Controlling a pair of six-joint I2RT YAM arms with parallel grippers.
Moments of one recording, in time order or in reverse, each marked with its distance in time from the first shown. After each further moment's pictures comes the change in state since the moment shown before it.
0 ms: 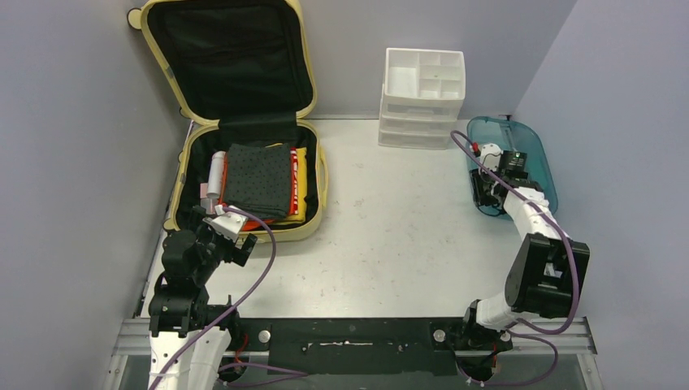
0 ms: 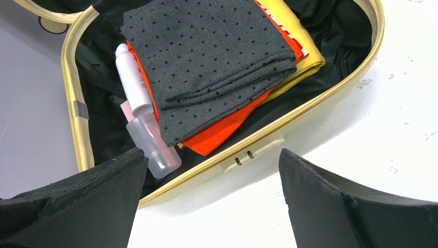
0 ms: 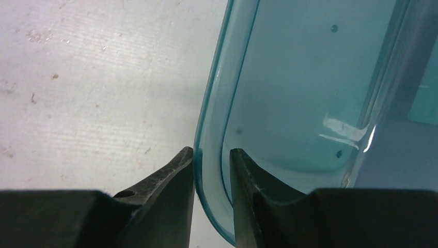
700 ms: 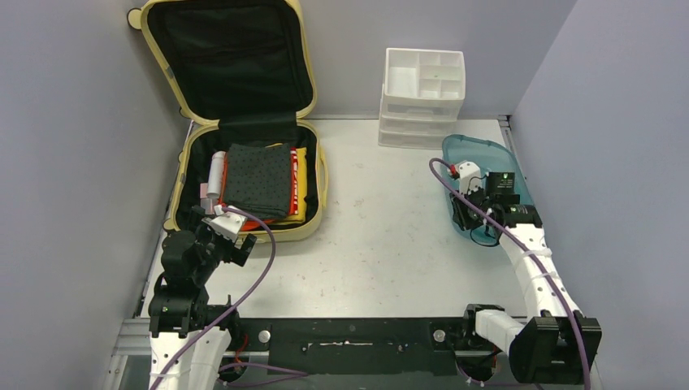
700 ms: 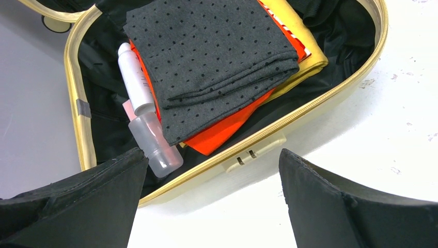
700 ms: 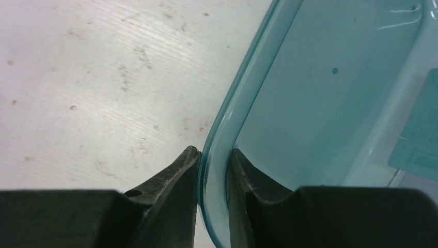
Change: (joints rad) left arm 0.009 -0.003 0.000 -0.001 0.001 0.003; right arm 0.156 -0.415 -0.139 -0.290 -0.105 -0.028
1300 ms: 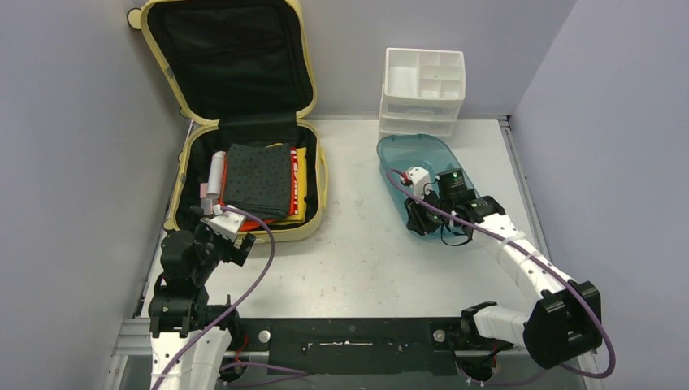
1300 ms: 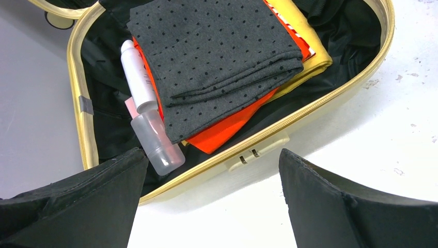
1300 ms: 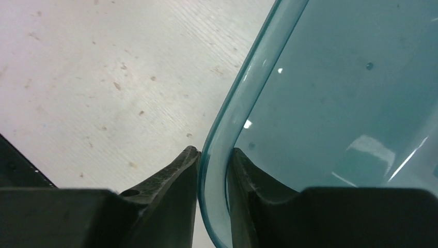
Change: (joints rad) left arm 0.016 0.000 0.000 0.000 0.004 0.000; right arm 0.362 0.068 0.013 0.056 -0.087 0.131
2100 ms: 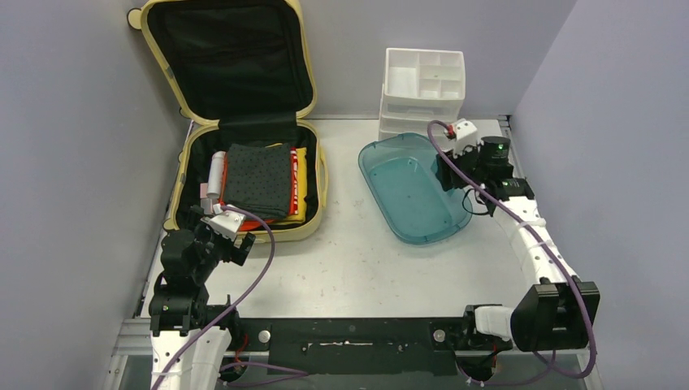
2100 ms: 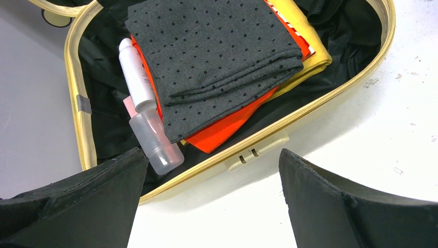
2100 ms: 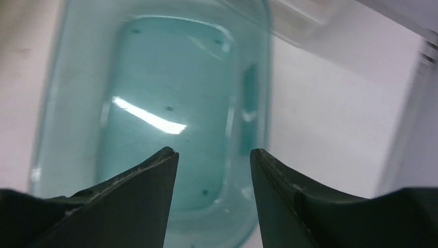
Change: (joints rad) left arm 0.010 0.010 0.000 0.000 0.007 0.001; right arm -0.221 0.126 0.210 0.219 -0.023 -0.008
